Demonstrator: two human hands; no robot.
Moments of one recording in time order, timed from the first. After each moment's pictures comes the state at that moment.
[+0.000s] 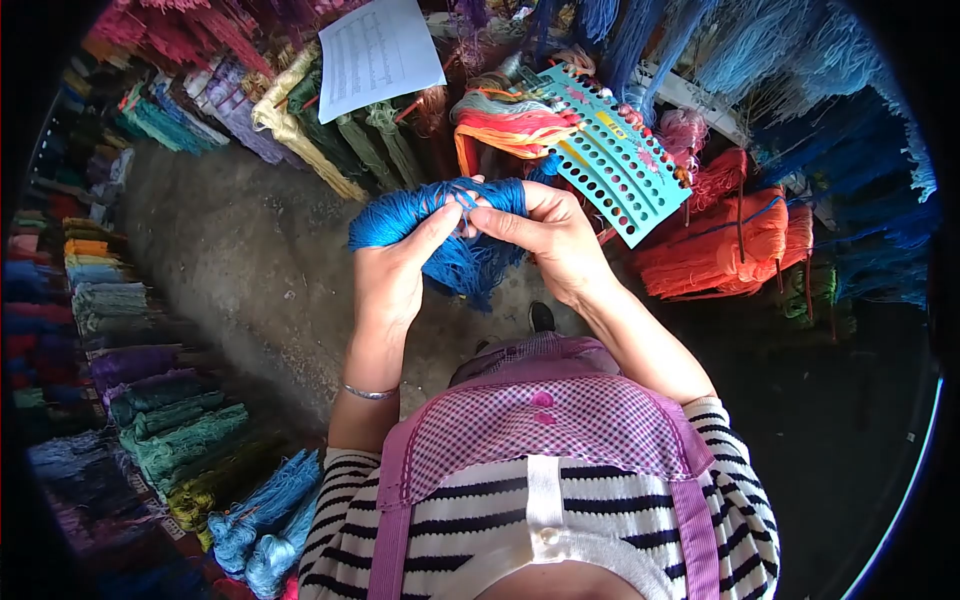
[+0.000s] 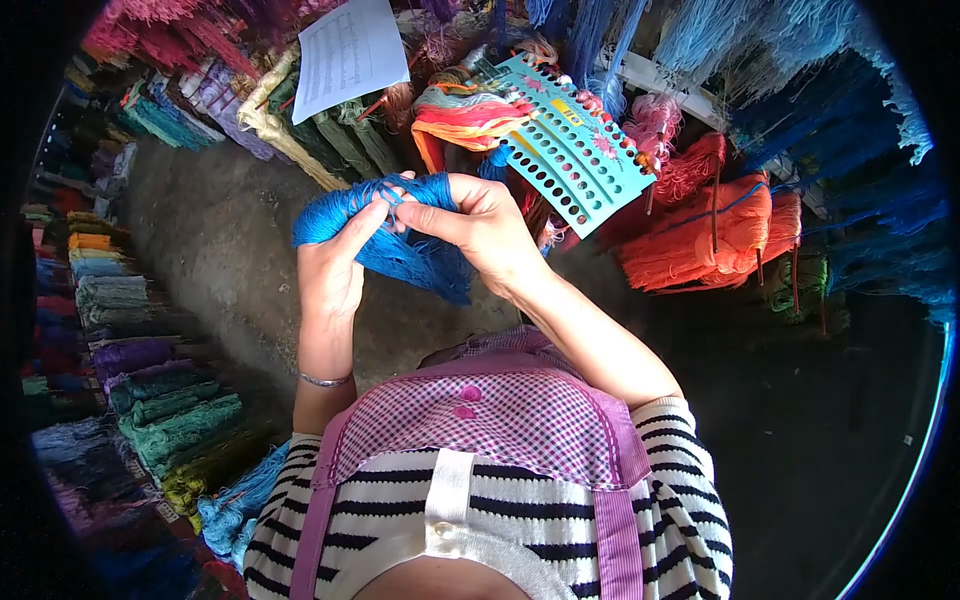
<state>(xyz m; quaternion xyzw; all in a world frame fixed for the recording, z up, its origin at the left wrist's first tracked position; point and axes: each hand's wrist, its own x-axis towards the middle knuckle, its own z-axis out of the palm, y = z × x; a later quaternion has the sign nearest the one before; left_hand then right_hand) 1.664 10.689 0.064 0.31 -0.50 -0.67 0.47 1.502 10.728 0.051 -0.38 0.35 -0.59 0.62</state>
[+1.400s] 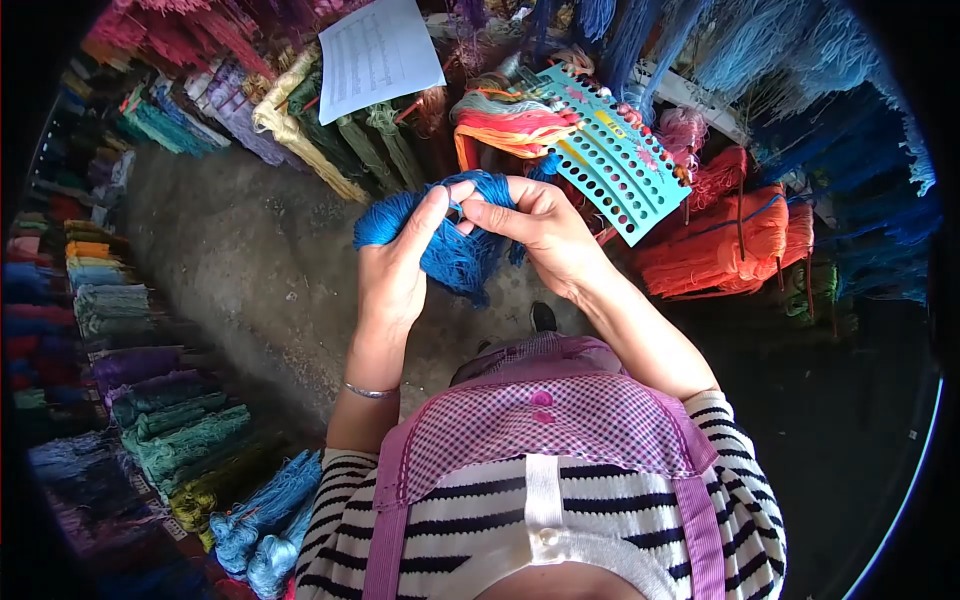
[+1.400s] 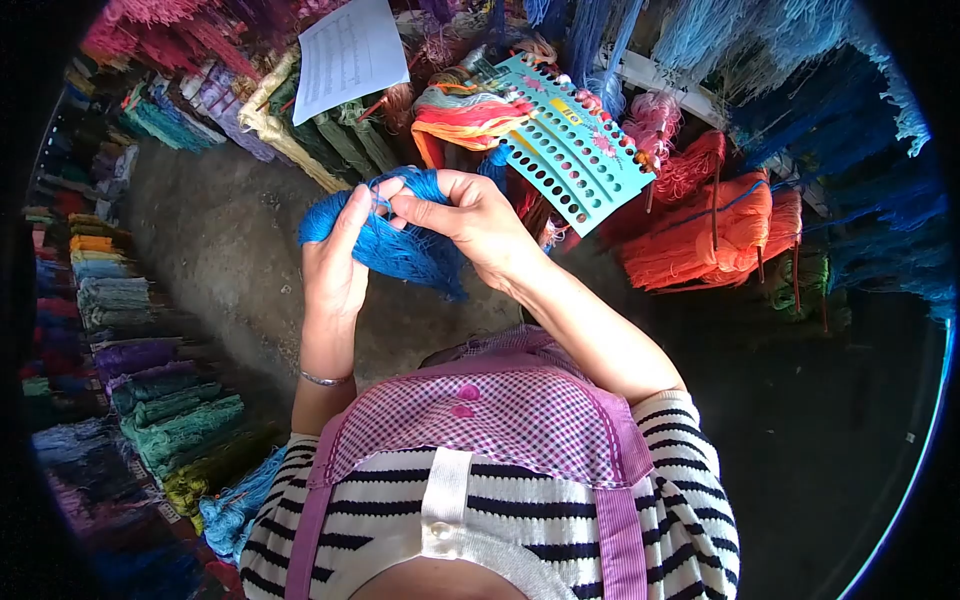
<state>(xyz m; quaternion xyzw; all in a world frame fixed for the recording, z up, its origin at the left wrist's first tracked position) 1.663 10.690 0.061 0.31 -0.44 -0.69 0.49 1.504 10.720 0.055 -0.36 0.35 -0.57 0.65</state>
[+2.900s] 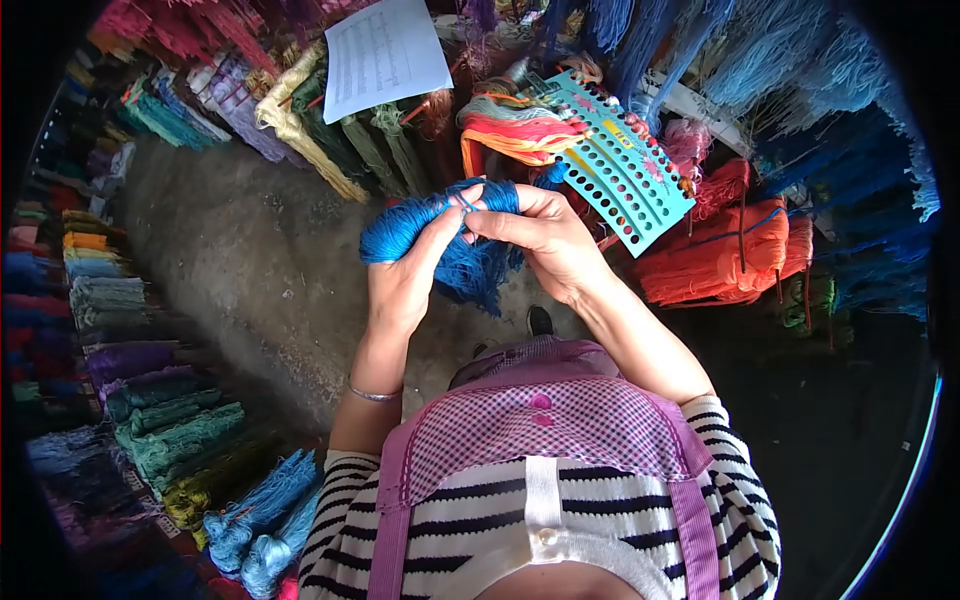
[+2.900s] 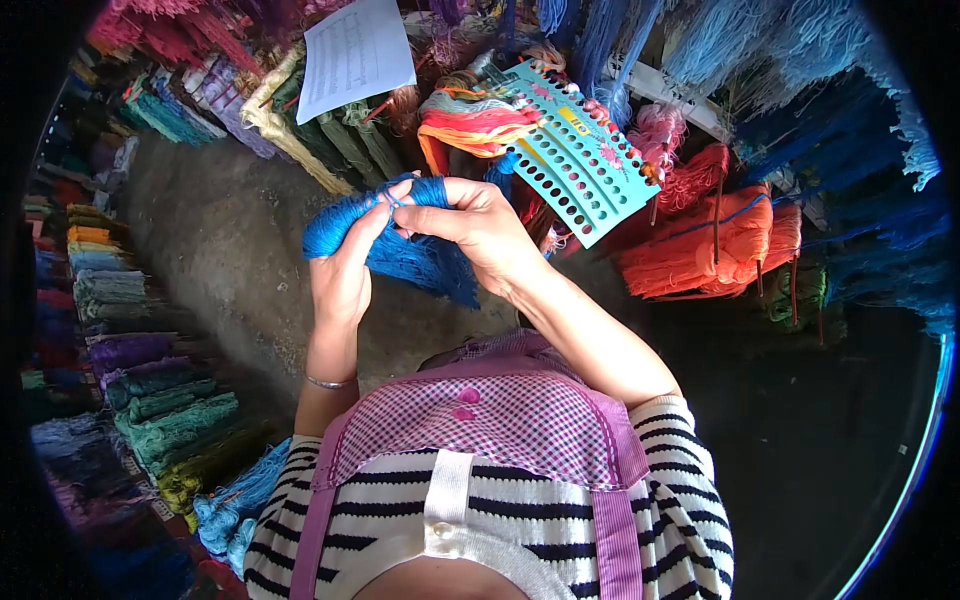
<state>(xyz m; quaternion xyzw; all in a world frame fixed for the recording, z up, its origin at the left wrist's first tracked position) 1.662 10.690 0.052 0.30 -0.52 -0.62 0.51 1.504 10.714 0.045 -0.37 0.33 -0.57 0.65</state>
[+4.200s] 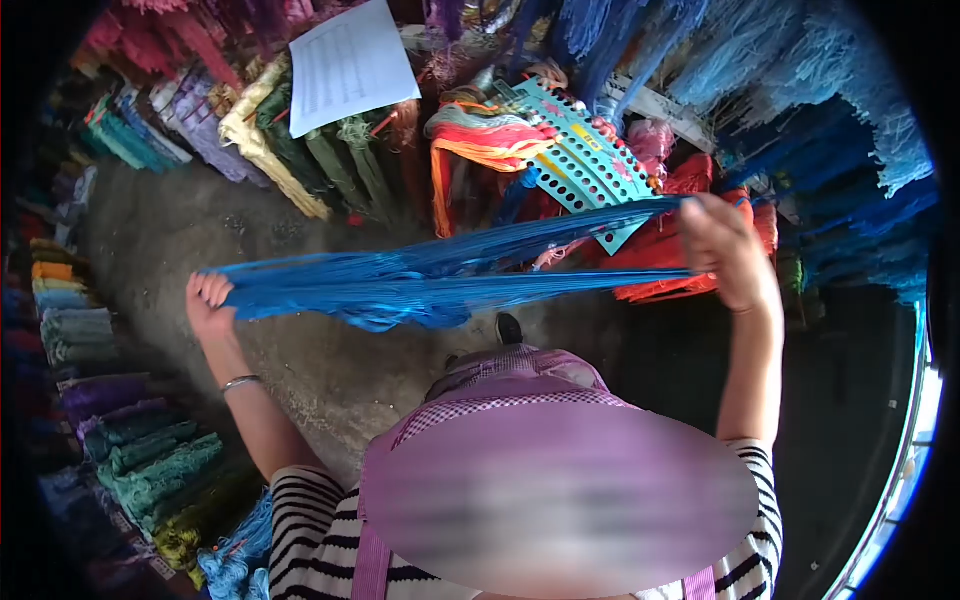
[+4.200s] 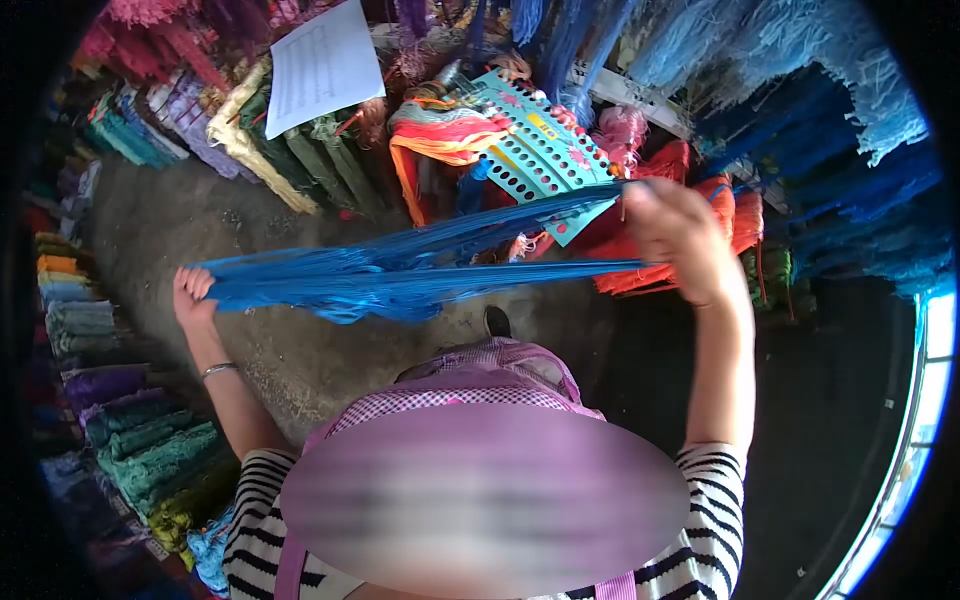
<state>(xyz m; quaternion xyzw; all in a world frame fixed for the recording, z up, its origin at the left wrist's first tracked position) 1.973 10.545 -0.071 0.17 -0.16 -0.80 0.55 1.371 10.808 0.128 -0.36 0.66 -0.48 0.45</state>
